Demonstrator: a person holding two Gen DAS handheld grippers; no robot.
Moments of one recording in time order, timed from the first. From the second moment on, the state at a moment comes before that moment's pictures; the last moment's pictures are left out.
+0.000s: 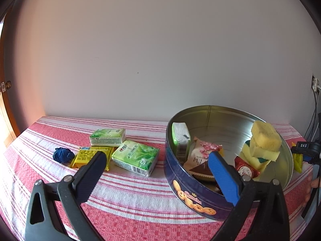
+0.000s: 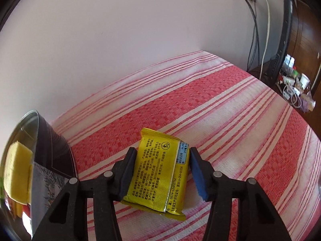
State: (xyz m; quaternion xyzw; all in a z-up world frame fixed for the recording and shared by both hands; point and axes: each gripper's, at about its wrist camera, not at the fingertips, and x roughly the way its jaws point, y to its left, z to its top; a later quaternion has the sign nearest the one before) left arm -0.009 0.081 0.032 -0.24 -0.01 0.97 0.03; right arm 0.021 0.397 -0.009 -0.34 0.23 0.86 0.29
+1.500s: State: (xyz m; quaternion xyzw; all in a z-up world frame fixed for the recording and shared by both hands) left arm -0.020 0.034 0.033 -0.24 -0.02 0.97 -0.02; right arm 0.038 0.185 0.026 -0.10 0.05 0.99 0.08
